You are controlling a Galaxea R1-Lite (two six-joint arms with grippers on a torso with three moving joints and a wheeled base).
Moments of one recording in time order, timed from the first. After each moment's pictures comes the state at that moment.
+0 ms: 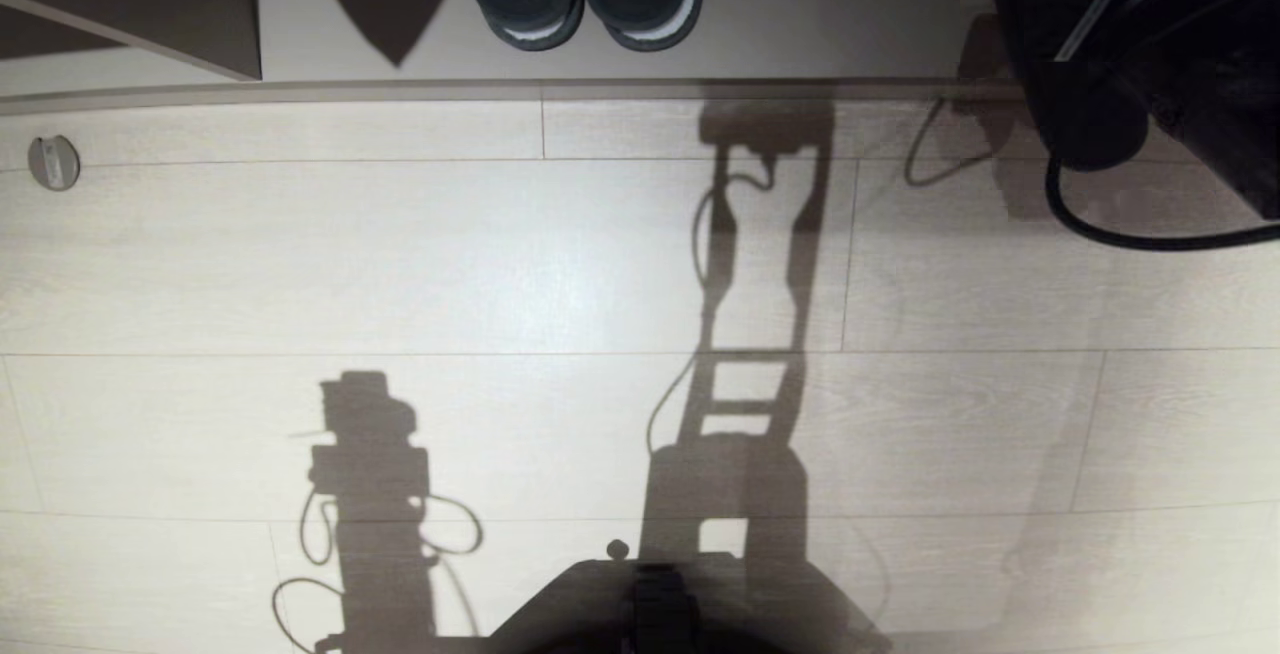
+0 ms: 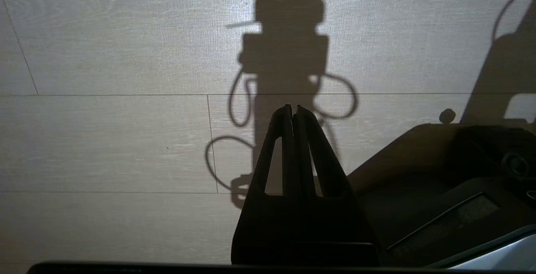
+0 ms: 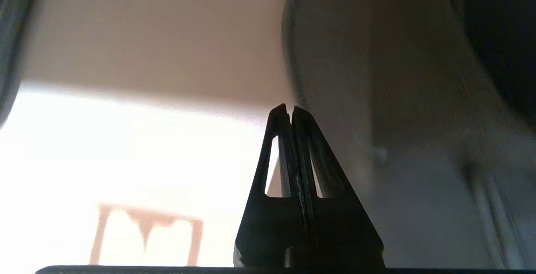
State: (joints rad) left arm 0.00 0.00 0.00 0.00 0.00 -0.01; right arm 0.21 1.55 -1.18 -0.85 -0.09 -0.10
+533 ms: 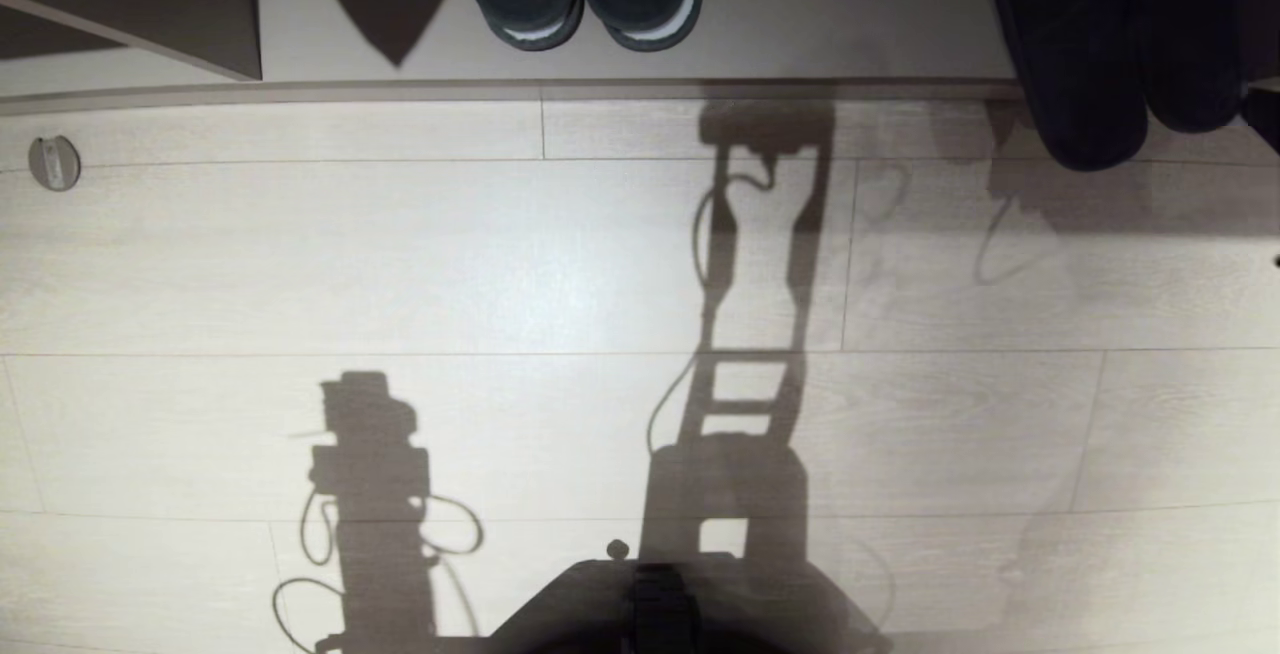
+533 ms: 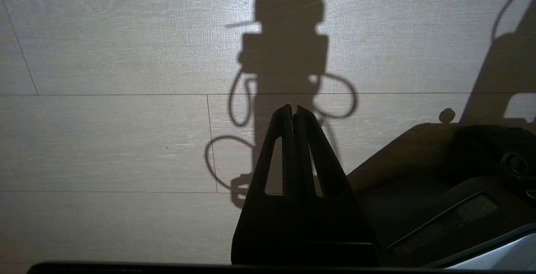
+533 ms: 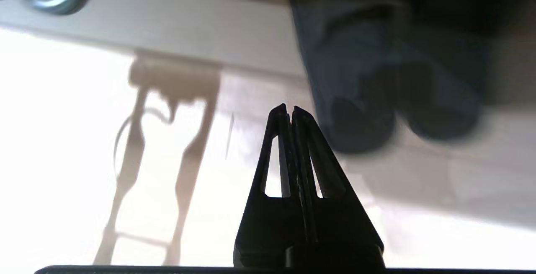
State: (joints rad) left arm 0.00 0.00 0.00 0.00 0.00 -0.01; right arm 0.21 1.02 -0.64 -0.77 -0.06 -0.16
